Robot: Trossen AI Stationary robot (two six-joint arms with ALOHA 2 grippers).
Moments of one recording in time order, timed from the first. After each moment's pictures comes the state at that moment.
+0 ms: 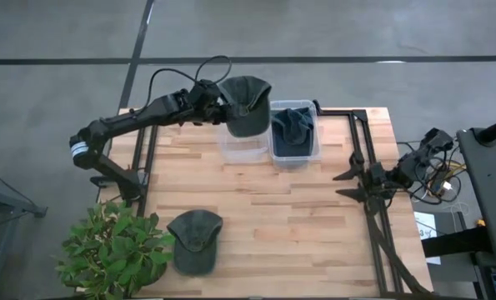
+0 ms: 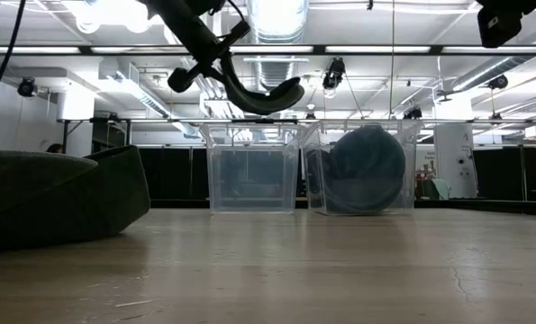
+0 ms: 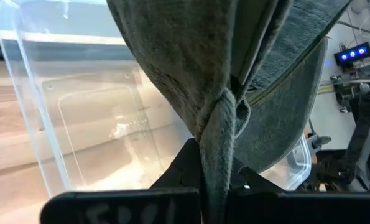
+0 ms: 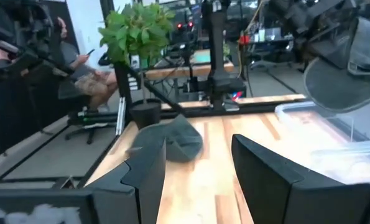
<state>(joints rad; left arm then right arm) 0.48 1.46 1.38 -0.58 -0.06 -0.95 0.66 0.23 0.40 -0.20 0.55 0.15</state>
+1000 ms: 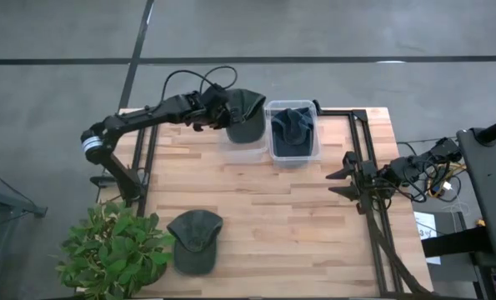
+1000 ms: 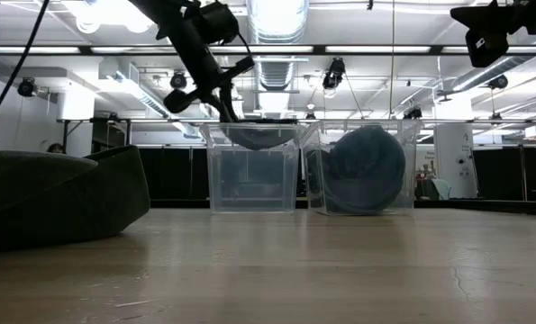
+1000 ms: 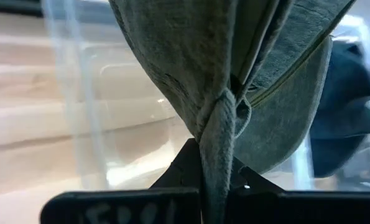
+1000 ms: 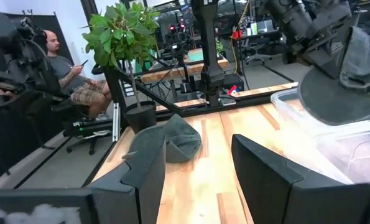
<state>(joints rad) 0.51 1.57 1.39 -0.66 -0.06 -1.02 0.46 0.23 0.32 -0.09 0.38 0.24</state>
